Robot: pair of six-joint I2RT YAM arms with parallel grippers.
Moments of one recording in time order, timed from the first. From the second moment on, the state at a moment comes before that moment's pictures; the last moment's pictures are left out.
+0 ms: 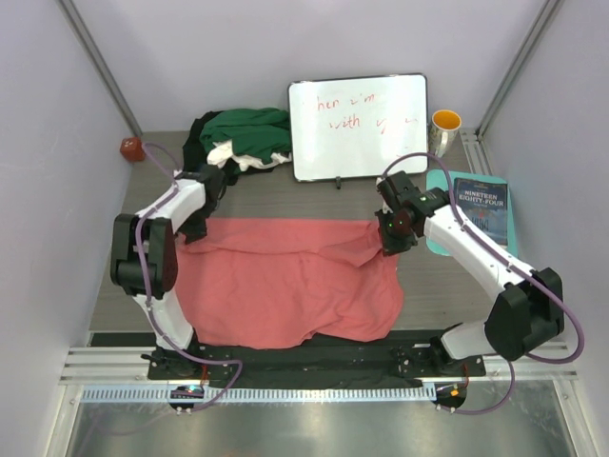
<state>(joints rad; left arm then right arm) -0.14 1.85 1.29 -0.99 -0.71 -0.40 0.44 1.40 1.15 -0.98 0.05 0.31</state>
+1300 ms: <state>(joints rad) -0.29 1.85 1.42 -0.91 -0.56 -0.42 0.68 1.64 1.14 -0.66 -0.05 0.32</state>
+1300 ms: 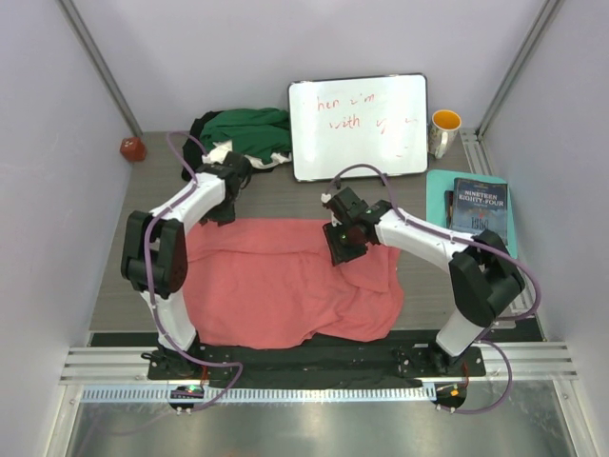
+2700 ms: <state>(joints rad) -0.32 1.87 1.42 -0.91 -0.56 -0.41 0.61 1.87 1.39 -0.63 0.22 0.18</state>
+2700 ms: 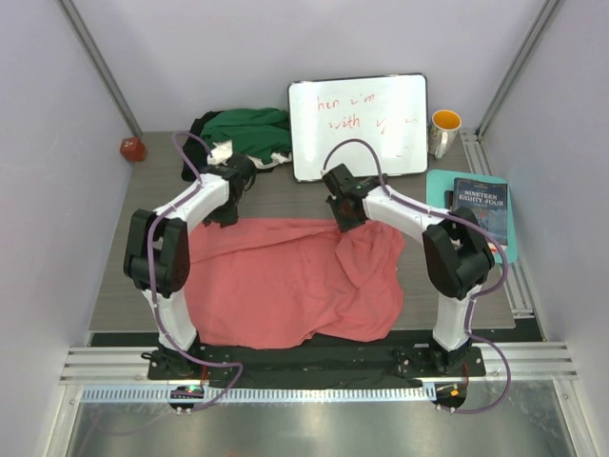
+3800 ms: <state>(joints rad) -0.37 1.97 1.43 -0.90 -0.50 -0.40 0.61 1.69 1.39 -0.73 0.11 0.22</state>
